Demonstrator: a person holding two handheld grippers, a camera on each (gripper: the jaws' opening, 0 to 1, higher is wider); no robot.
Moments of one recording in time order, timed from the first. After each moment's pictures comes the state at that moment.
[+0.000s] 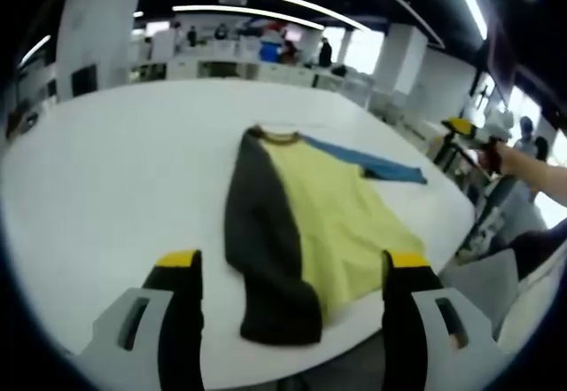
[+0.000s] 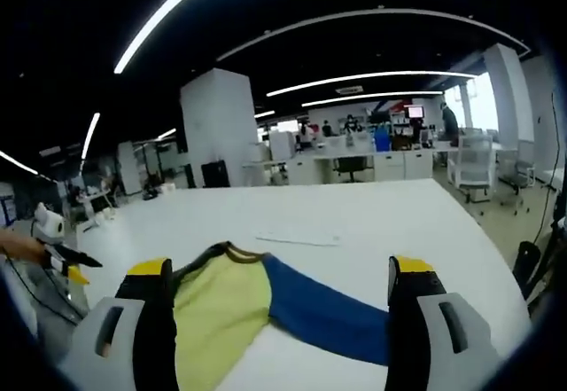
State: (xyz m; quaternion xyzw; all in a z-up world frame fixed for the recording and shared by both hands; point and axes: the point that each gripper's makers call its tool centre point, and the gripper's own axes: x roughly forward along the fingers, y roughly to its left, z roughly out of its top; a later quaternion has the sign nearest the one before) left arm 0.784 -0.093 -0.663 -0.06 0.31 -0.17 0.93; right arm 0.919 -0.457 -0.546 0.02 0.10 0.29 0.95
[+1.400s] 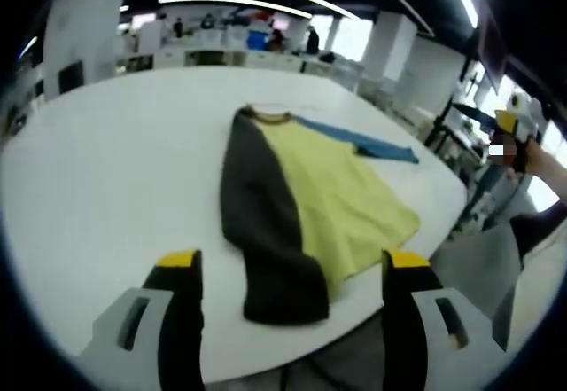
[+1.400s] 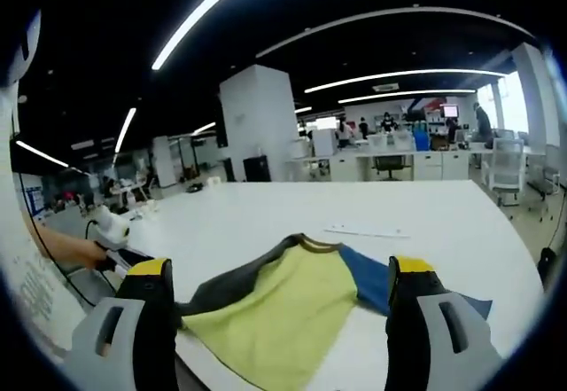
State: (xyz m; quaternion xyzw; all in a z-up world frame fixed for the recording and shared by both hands) left arm 0.764 -0.088 -0.694 -0.04 0.35 -0.21 0.91; right arm 0.817 -0.373 -0.536 0.02 0.10 0.36 0.93
